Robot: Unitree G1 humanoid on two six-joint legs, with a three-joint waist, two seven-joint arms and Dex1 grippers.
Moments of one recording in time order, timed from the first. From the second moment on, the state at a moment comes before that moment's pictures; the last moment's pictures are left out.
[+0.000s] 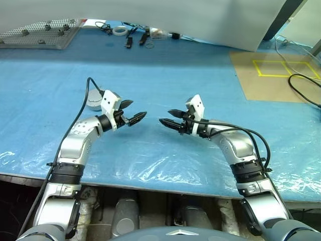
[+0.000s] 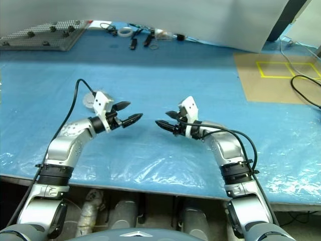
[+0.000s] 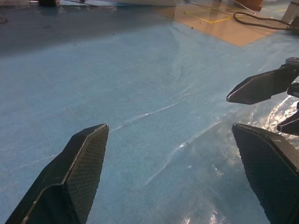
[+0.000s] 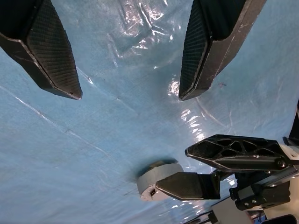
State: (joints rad) left arm -0.45 0.40 0.02 0.10 -0.35 0.37 -0.78; right arm -0.50 -0.32 0.11 0.10 0.37 0.54 0.79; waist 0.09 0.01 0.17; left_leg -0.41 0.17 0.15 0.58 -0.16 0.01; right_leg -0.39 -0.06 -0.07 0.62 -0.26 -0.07
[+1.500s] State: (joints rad) left arm -0.42 0.41 0.02 0.06 -0.36 0.39 -0.77; right arm -0.50 -0.29 0.10 0.09 0.35 0.54 0.73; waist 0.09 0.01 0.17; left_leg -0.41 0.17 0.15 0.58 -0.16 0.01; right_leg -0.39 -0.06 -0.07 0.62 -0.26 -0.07
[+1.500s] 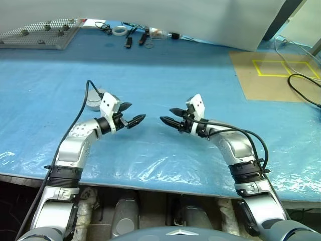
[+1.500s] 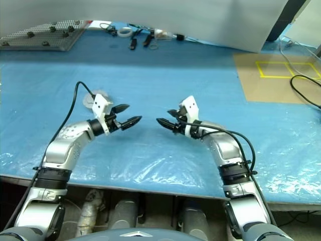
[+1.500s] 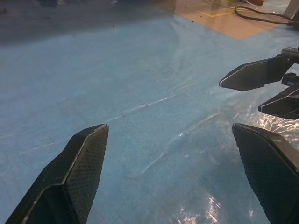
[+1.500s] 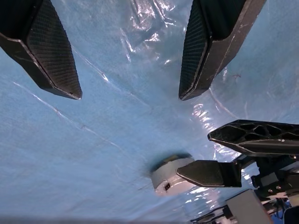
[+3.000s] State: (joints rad) left arm -0.40 0.39 0.03 0.04 -0.36 0.39 -0.76; right arm -0.52 -0.29 0.11 0.10 0.34 0.54 0.76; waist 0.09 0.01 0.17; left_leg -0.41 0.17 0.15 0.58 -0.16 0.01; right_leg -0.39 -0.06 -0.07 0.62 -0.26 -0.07
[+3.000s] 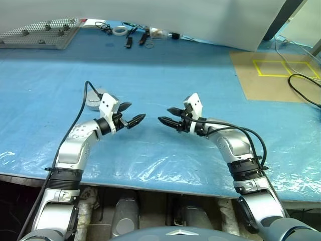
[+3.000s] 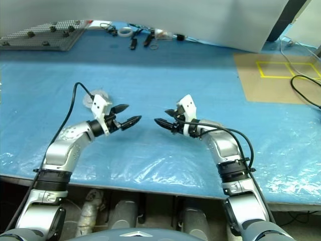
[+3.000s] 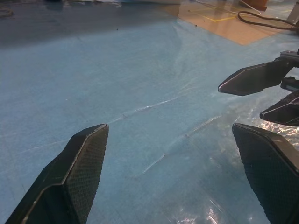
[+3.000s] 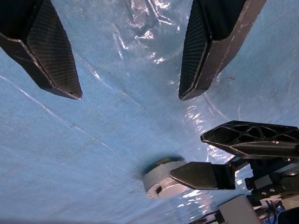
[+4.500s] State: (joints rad) left arm -0.43 0.38 0.03 0.07 -0.35 0.39 -0.76; right arm -0.54 -0.28 0.11 0.14 0.32 0.52 0.76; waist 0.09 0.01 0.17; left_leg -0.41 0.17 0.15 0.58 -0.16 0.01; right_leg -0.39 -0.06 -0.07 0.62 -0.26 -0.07
